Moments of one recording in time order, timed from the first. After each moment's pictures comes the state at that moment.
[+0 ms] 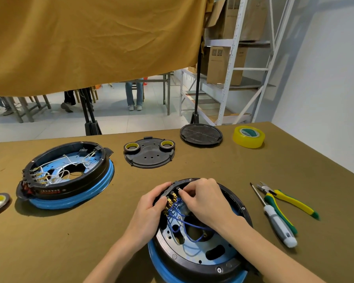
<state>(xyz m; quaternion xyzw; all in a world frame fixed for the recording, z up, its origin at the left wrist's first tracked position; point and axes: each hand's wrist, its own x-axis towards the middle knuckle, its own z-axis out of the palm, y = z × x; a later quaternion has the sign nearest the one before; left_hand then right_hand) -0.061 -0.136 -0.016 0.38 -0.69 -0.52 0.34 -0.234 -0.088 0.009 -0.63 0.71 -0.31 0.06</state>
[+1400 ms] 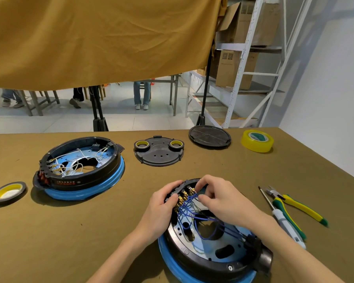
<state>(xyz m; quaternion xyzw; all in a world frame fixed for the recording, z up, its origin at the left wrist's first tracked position) -0.060 -0.139 -0.021 0.38 -0.68 -0.53 0.34 -0.245 -0.069 0.039 -0.66 0.68 -0.25 0.19</state>
